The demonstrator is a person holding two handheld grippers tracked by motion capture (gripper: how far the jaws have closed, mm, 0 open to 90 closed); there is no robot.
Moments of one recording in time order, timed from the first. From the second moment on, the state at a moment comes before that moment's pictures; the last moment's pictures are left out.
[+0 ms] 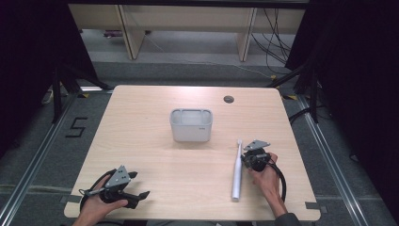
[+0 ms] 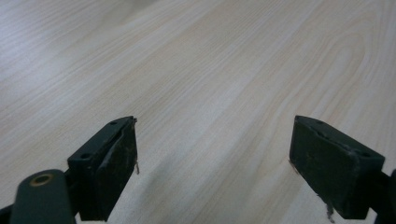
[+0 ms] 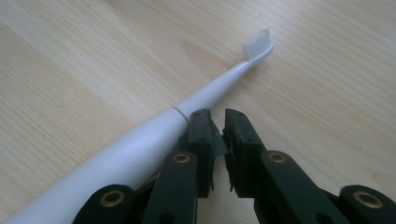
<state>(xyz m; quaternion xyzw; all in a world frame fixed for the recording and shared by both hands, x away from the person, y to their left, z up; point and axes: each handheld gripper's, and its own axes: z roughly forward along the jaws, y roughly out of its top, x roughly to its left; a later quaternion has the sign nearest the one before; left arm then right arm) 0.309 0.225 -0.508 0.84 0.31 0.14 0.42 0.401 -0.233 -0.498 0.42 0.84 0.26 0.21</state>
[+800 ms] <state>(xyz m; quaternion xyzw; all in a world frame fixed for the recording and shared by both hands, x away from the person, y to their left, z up) 0.309 0.227 -0.508 0.85 0.30 0.14 0.41 0.409 -0.218 -0.488 0.41 0.84 0.29 0.19</state>
